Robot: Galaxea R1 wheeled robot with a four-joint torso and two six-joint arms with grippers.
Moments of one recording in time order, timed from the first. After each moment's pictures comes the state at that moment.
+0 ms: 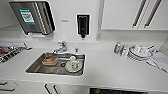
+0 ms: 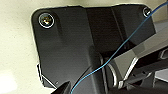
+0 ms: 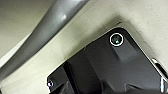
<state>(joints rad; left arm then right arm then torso) 1.47 2.89 -2.56 1.26 -0.03 -1.07 -1.41 2.56 -2.15 -0.37 0.26 0.97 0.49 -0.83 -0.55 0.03</state>
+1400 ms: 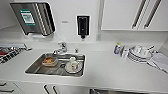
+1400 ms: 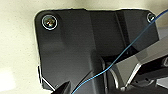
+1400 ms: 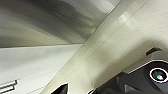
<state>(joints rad) 1.47 2.89 -2.56 1.20 -0.03 -1.07 -1.30 2.49 -2.06 -0.36 0.39 1.04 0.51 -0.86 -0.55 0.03</state>
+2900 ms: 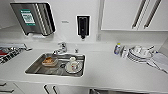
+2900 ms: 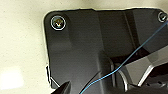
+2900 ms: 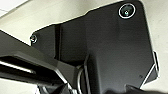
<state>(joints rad) 1.47 2.94 -2.68 1.19 -0.04 -1.07 -1.59 2.95 -2.77 -0.96 0.38 1.04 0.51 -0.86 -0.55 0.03</state>
